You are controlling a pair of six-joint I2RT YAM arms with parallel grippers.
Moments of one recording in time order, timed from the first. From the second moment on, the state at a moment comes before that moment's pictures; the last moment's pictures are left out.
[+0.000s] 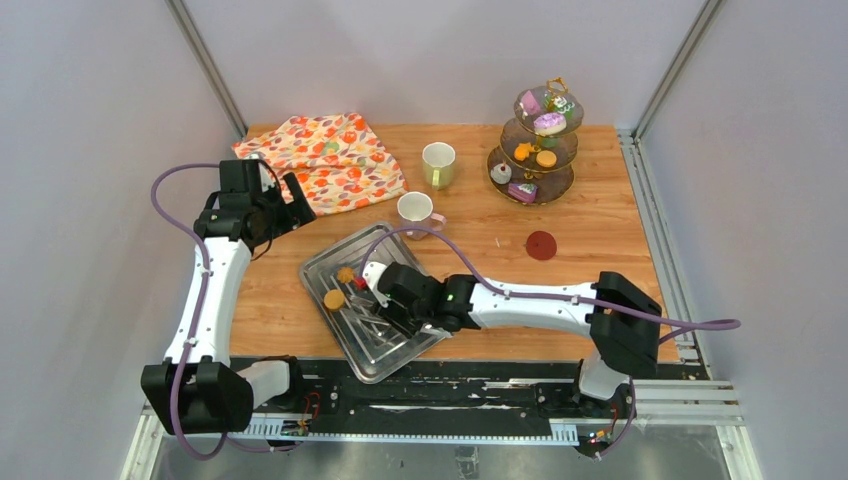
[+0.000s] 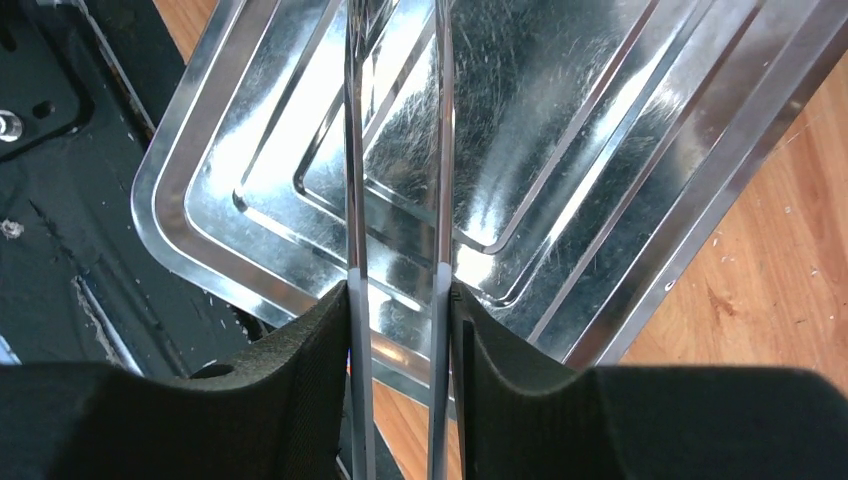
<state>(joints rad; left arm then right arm) 0.07 1.16 1.14 -0.77 0.06 -0.39 1.25 1.66 1.15 -0.37 0.08 0.05</state>
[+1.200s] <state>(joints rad) 0.07 1.16 1.14 -0.79 0.05 -0.38 1.25 1.81 1.27 -0.32 0.13 0.02</state>
